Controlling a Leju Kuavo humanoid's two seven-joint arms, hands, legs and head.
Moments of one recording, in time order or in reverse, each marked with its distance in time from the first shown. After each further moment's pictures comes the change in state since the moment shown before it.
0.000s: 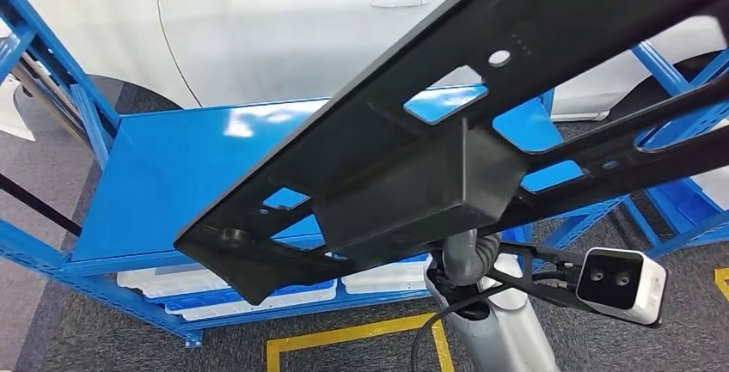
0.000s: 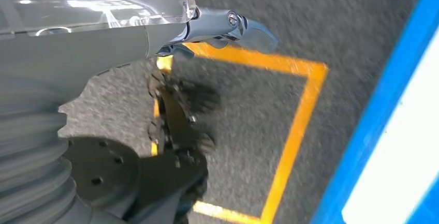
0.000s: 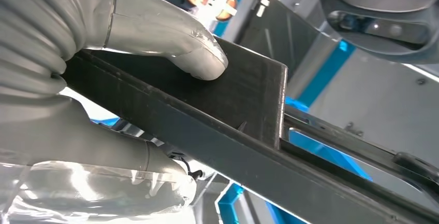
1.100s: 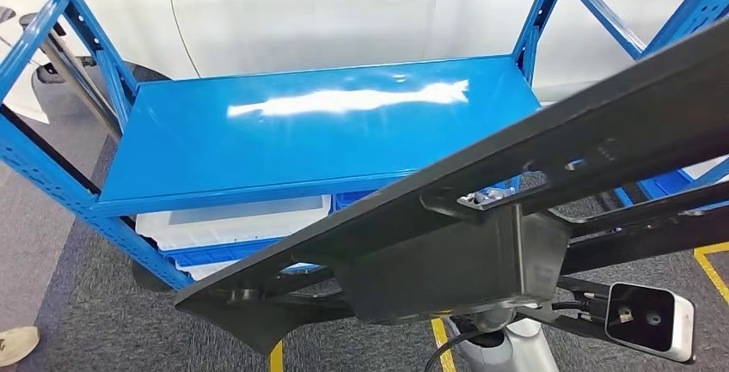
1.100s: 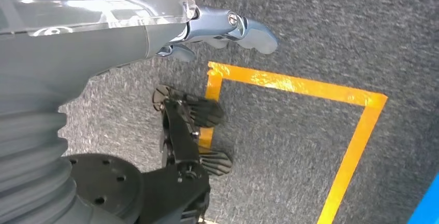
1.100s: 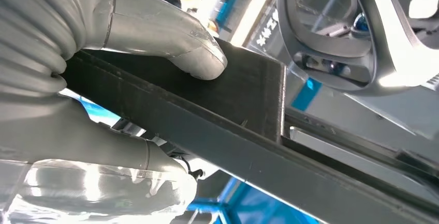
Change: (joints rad) left arm -0.006 0.024 0.009 0.000 -0.038 0.029 0.052; right arm 0.100 0.001 -0.039 -0.073 -0.044 0.171 -0.005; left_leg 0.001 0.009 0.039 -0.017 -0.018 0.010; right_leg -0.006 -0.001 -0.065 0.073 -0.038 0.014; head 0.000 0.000
